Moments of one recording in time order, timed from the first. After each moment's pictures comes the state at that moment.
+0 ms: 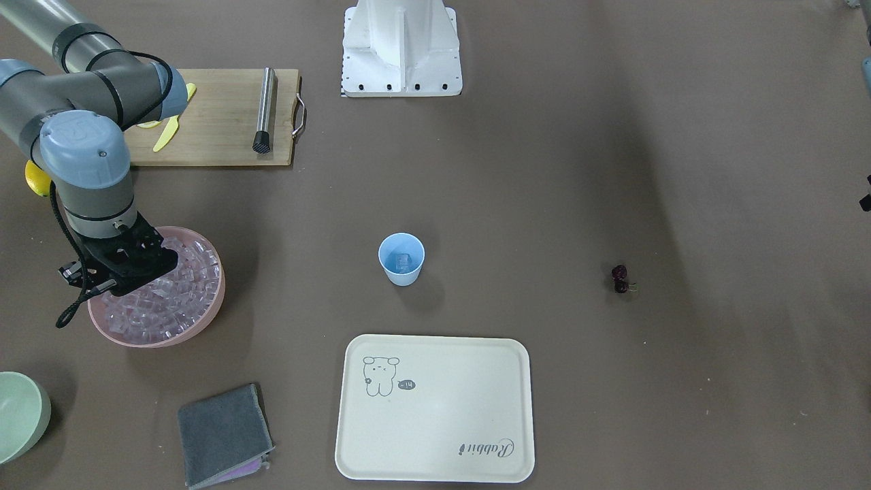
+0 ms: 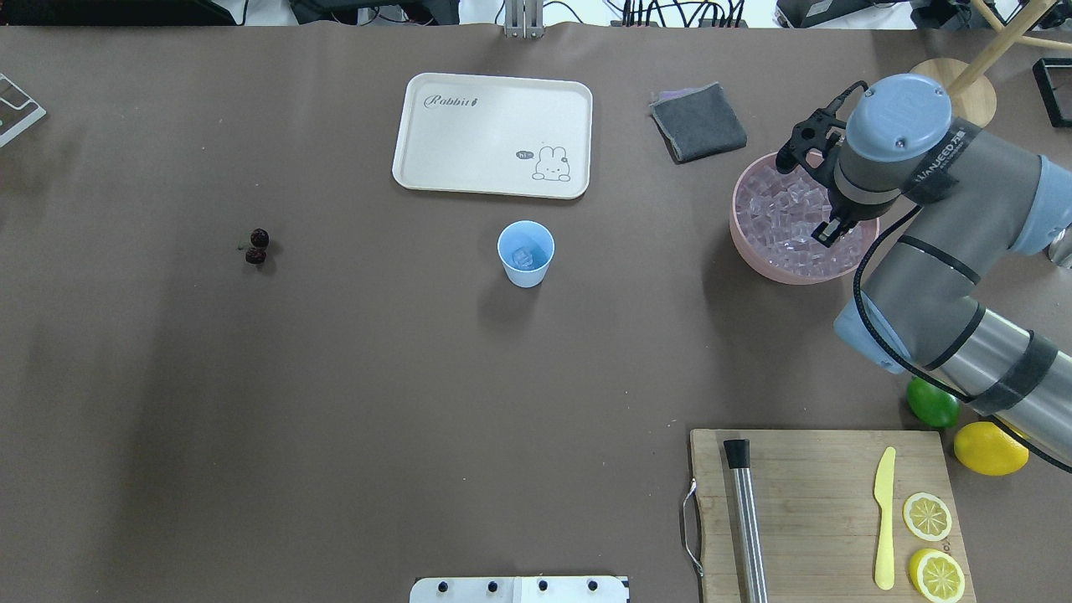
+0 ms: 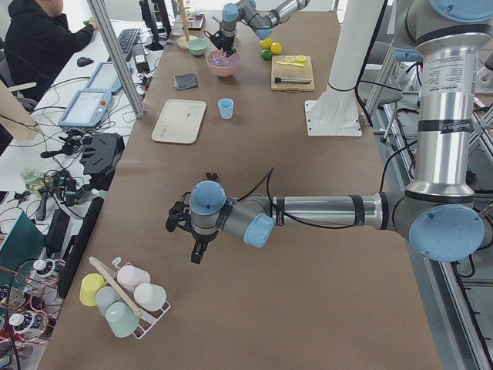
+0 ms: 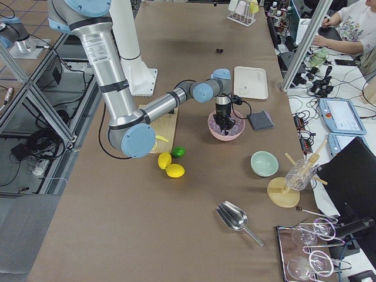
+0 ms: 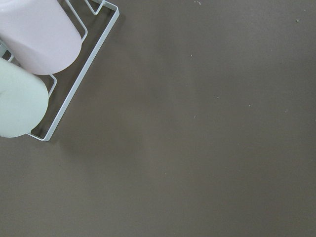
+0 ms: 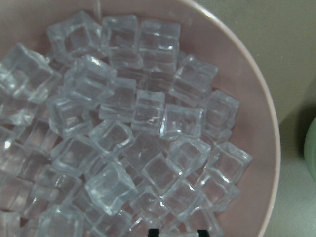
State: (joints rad) left arm -1.45 -1.54 -1.54 -2.02 -2.36 -0.14; right arm 0.85 -1.21 1.69 -1.64 1.77 0.07
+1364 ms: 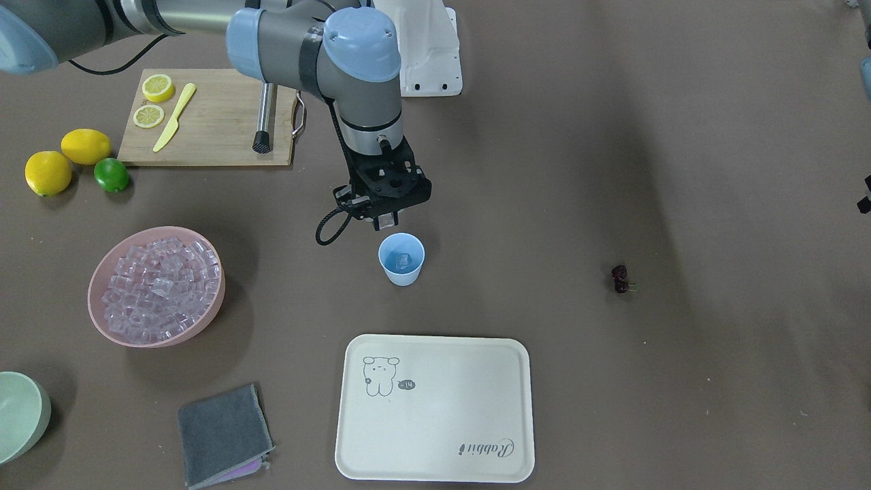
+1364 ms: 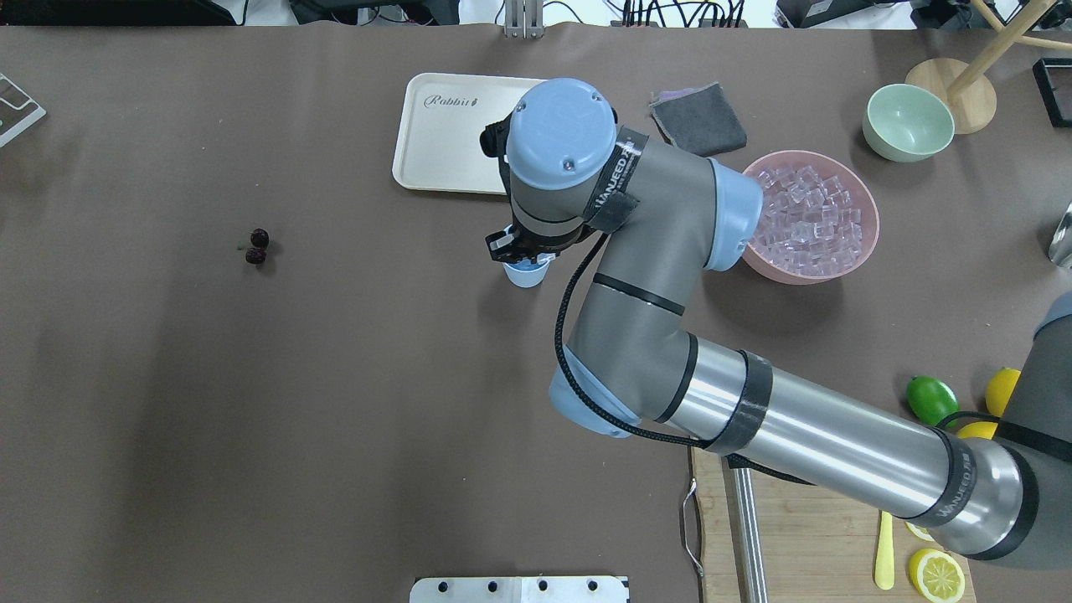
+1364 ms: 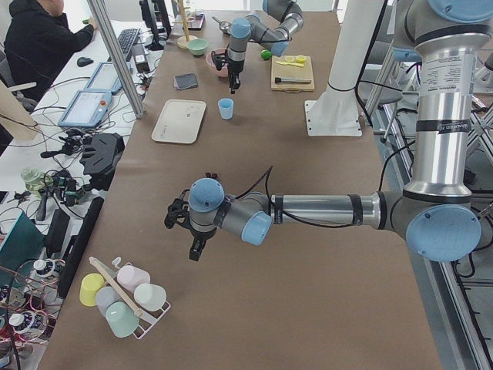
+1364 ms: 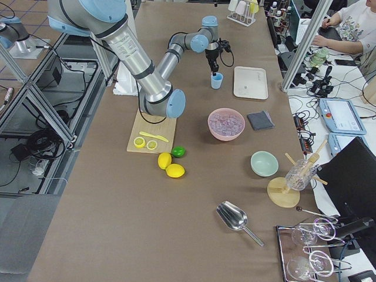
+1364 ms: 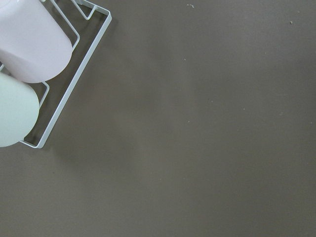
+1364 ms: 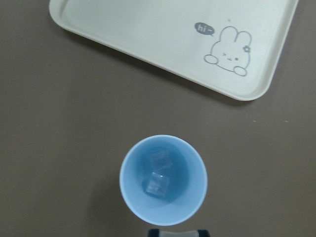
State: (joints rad) left arm -1.45 -1.55 -1.54 -2.03 -2.36 -0.14; right arm 0.56 -0.70 1.55 -1.63 1.80 0.86
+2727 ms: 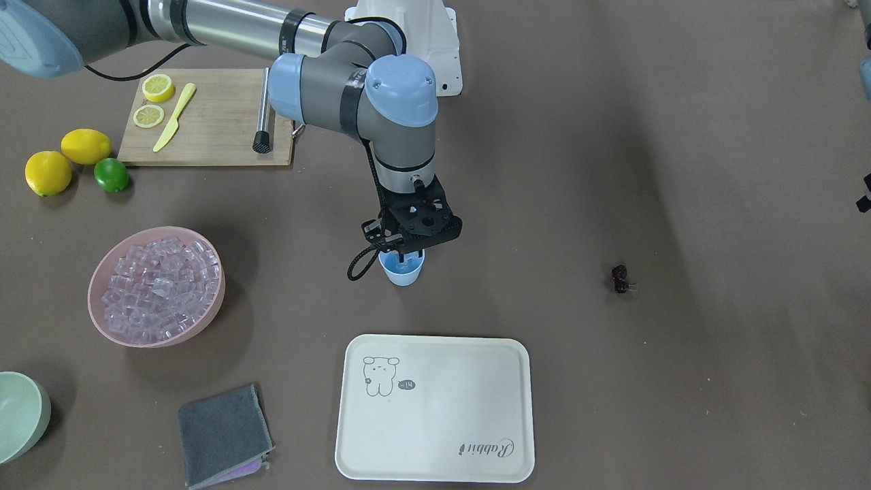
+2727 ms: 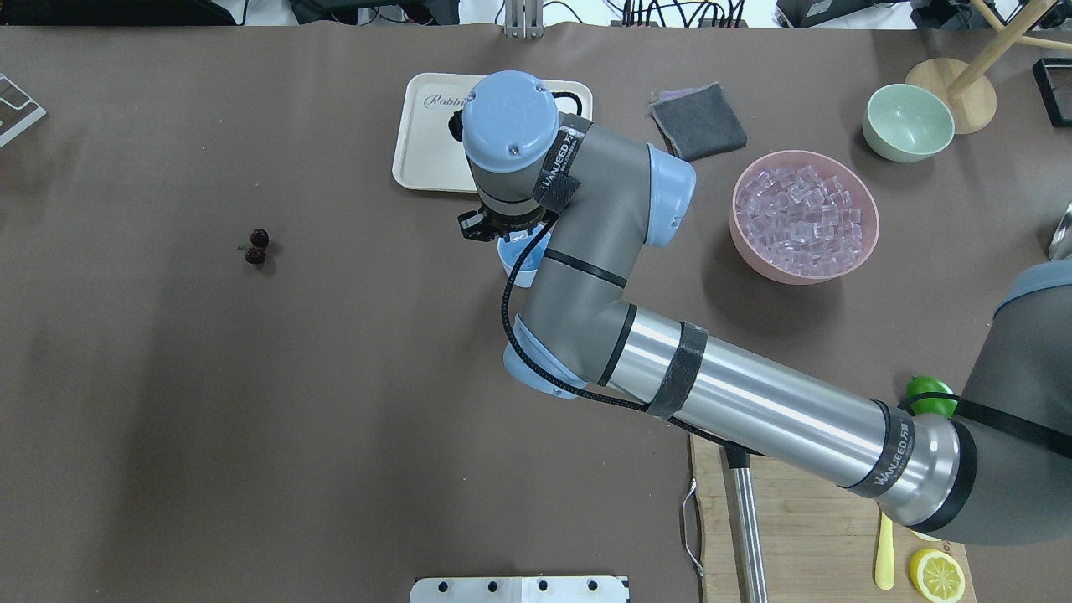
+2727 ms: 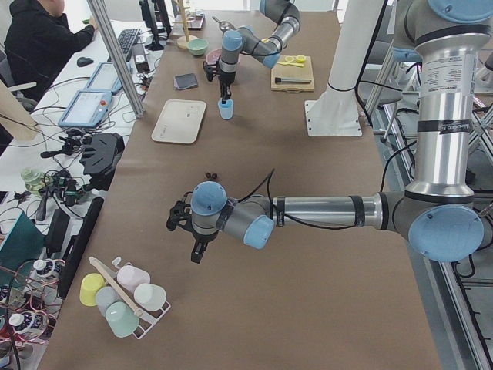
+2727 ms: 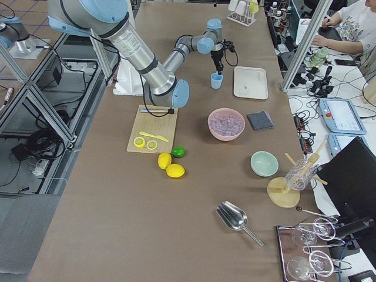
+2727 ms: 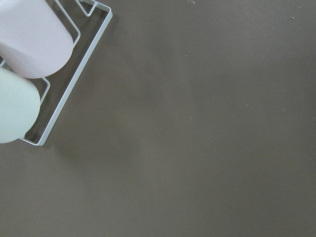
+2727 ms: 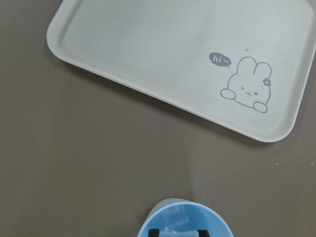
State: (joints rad) left arm -1.45 -1.54 -1.53 -2.05 -2.36 -0.14; right arm 0.58 -0.60 1.35 -1.54 1.78 0.84
